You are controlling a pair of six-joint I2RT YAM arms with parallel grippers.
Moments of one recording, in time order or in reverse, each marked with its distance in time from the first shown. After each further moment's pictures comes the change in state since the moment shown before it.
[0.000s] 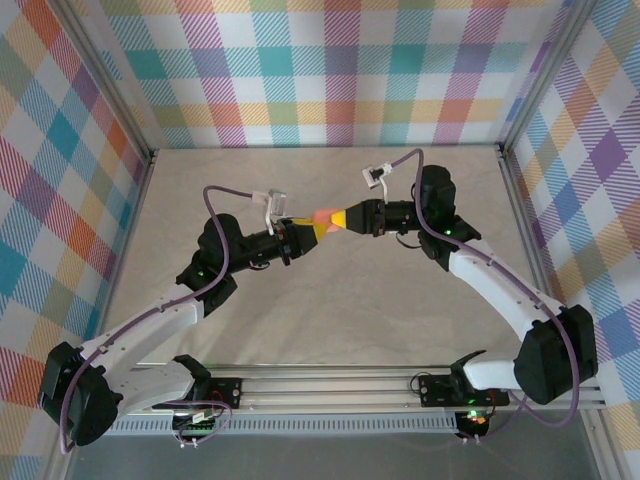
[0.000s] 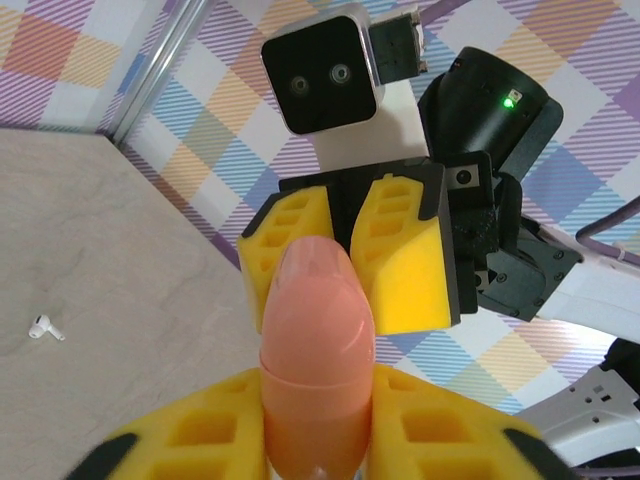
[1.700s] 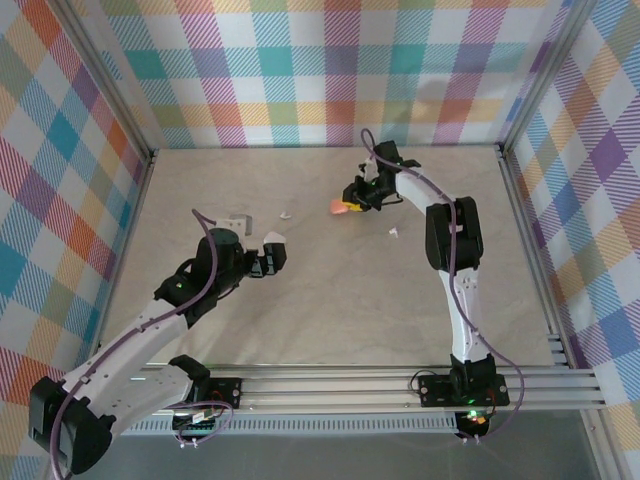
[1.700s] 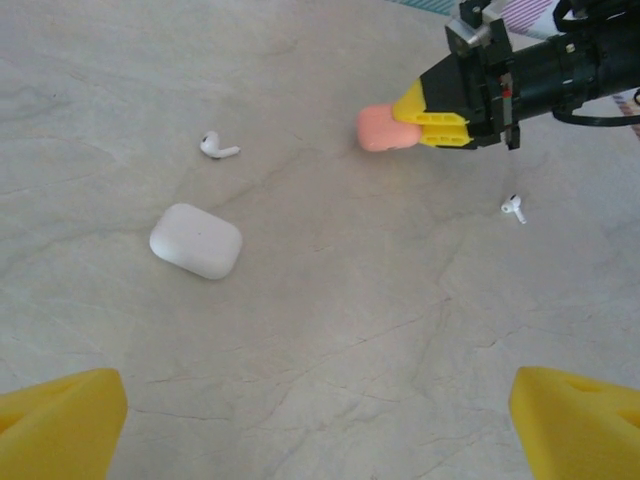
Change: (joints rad) left arm 0.107 -0.151 -0.055 -0.702 -0.618 0.207; right arm -0.173 1.110 0.990 -0.843 0.441 -0.228
